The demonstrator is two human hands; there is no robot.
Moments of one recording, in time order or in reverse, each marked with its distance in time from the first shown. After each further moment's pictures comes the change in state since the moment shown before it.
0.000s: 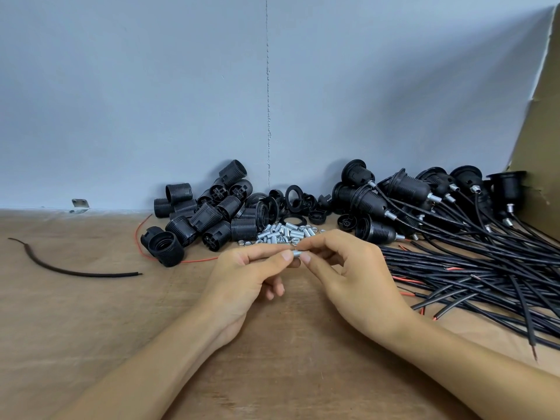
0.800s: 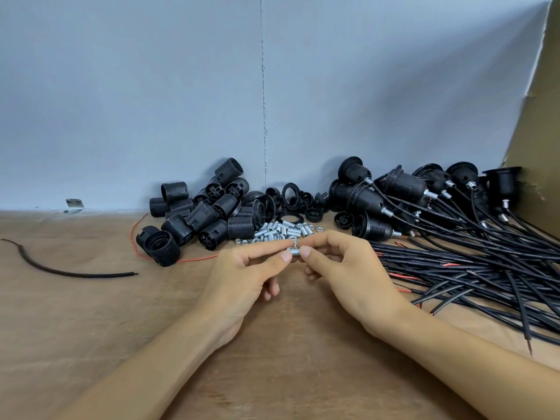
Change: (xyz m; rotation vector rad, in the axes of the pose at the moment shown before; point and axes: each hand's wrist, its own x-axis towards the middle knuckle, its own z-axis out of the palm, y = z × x) left_hand 0.001 -0.004 0.001 0.081 0.026 0.045; right_hand 0.005 0.005 0.005 0.347 -0.038 0.332
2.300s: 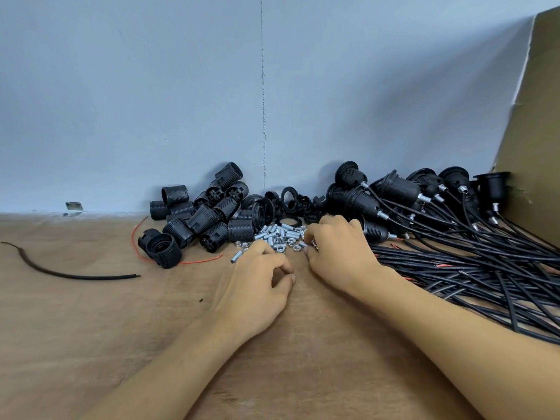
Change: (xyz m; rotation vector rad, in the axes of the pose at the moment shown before) left_hand 0.003 -0.005 0.005 1.018 0.048 0.314; right_hand 0.057 0.016 -0.002 -1.231 0.000 -0.243
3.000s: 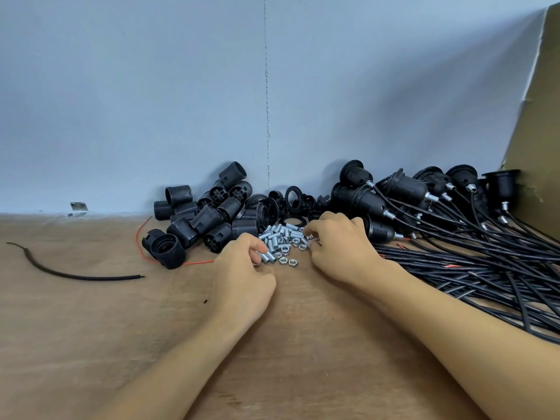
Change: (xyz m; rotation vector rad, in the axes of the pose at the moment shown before) left_hand 0.004 -0.006 -0.004 -0.275 0.211 -0.300; right_hand 0.013 0.003 0.008 0.112 -0.044 0.005
